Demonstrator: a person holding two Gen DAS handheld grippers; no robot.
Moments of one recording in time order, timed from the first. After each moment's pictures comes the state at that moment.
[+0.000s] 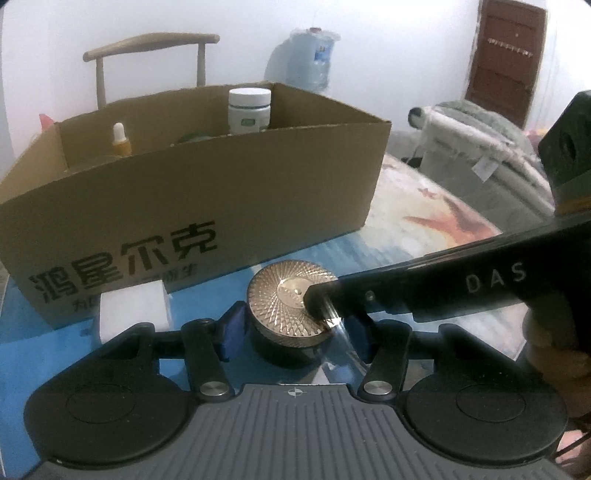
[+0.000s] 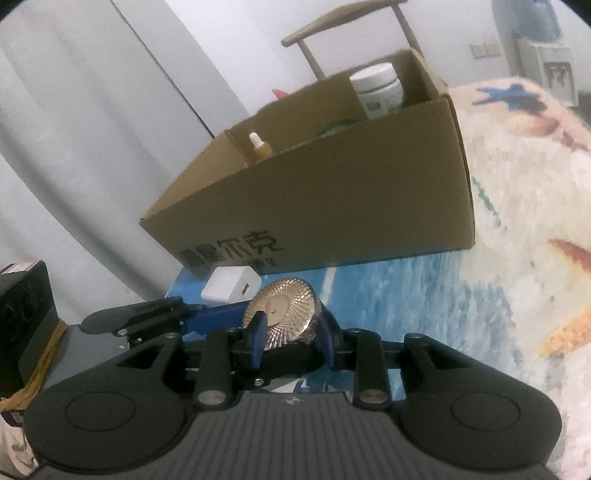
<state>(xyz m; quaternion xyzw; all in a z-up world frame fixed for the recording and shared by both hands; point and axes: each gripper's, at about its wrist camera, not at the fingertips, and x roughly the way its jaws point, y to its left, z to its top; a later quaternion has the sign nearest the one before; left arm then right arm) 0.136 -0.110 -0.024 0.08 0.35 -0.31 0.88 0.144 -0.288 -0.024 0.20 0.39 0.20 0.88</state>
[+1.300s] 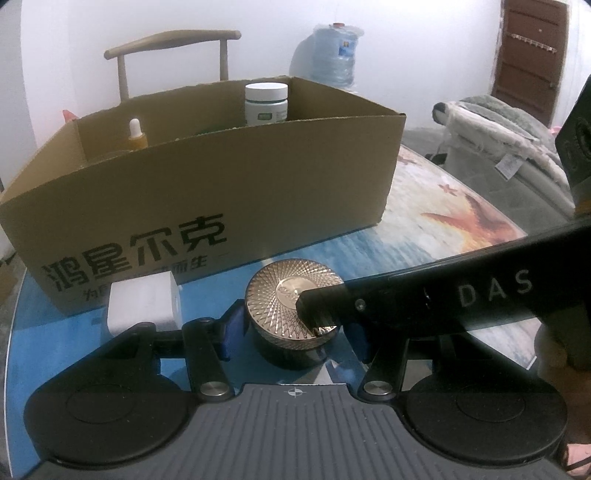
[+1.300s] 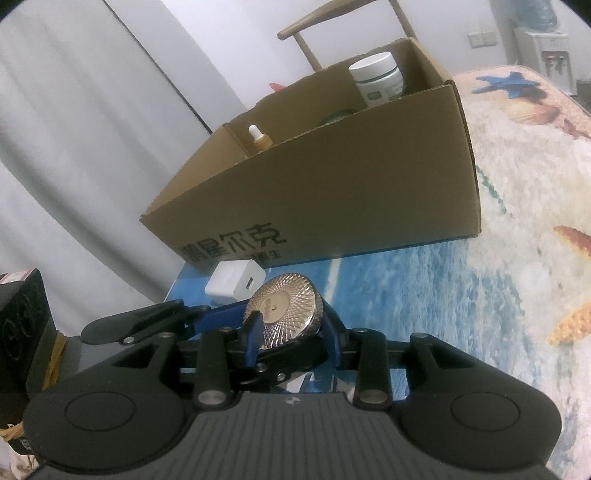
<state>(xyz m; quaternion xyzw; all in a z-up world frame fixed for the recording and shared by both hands) 0.128 -0.119 -0.023 0.09 0.35 -0.26 0.89 0.147 -0.285 -0.027 0.21 0.40 0.20 0.87</state>
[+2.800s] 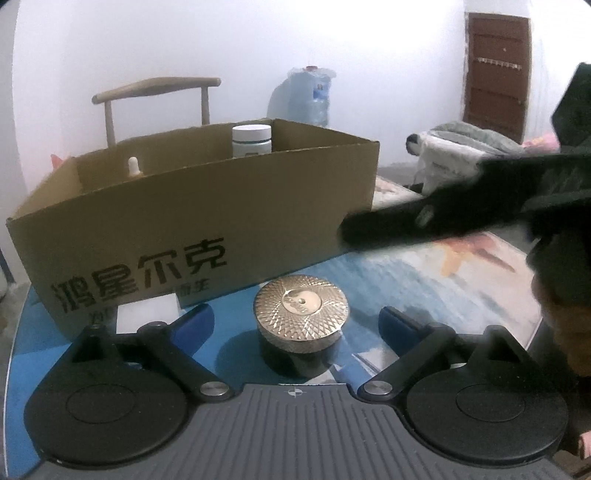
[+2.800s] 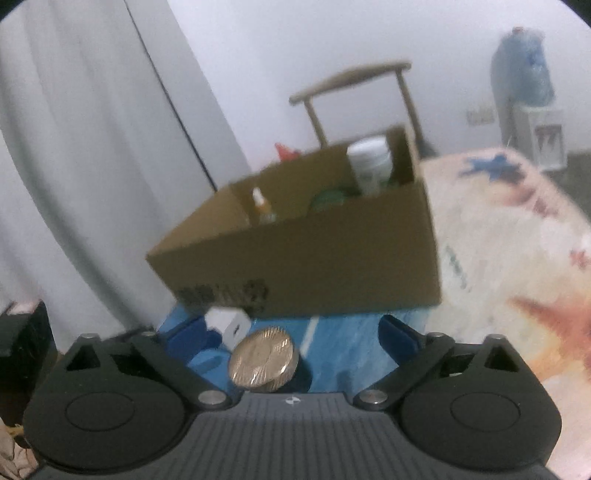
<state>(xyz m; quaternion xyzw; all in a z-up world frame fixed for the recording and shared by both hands) 0.108 -0.102 -0.029 0.09 0.27 -0.30 0.91 0.124 -0.303 -0.006 0.16 0.30 0.18 0.92</state>
